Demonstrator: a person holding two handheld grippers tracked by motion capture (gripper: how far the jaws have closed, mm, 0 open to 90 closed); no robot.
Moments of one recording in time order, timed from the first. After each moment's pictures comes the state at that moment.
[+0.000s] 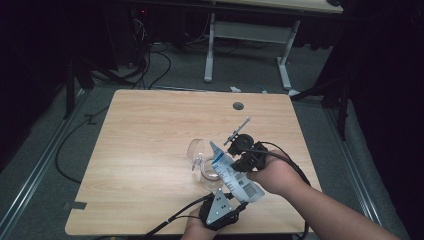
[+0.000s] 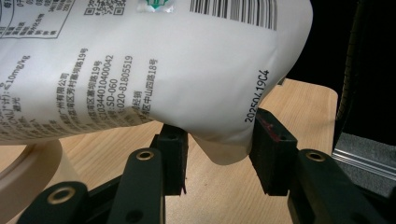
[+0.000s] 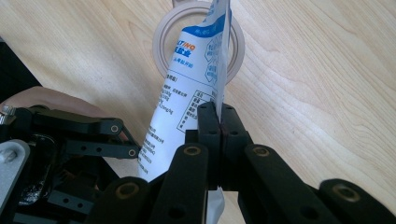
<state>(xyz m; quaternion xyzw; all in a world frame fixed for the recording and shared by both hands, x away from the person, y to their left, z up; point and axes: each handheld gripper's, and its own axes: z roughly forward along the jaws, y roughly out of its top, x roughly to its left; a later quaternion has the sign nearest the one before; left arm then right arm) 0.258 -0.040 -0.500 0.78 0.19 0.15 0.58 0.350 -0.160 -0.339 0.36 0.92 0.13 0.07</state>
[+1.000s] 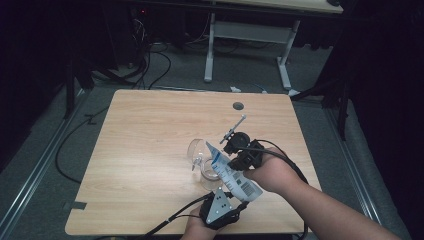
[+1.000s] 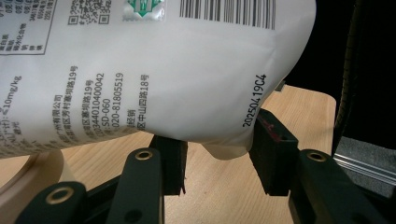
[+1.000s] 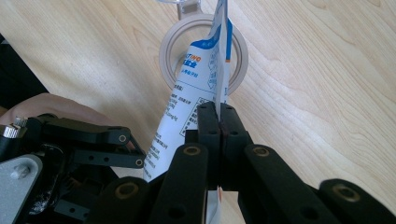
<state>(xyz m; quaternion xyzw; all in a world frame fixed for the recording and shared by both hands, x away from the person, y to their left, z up) 0.259 -0.041 -0.496 0.77 0.19 0.15 0.59 0.352 -0.151 -0.333 0.35 0.93 0.13 0.07</state>
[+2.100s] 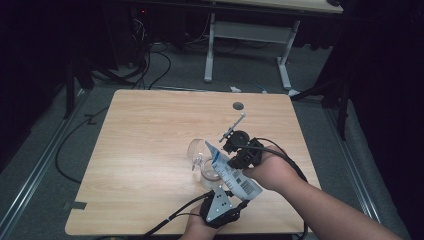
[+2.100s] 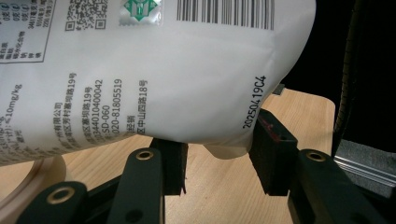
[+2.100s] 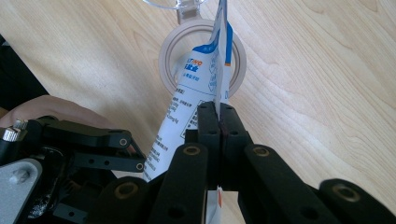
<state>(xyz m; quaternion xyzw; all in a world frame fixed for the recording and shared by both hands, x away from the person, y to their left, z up) 0.262 -0.041 -0.492 0.77 0.19 0.15 0.59 0.354 -0.149 -0.331 0.35 0.93 0.13 0.08</state>
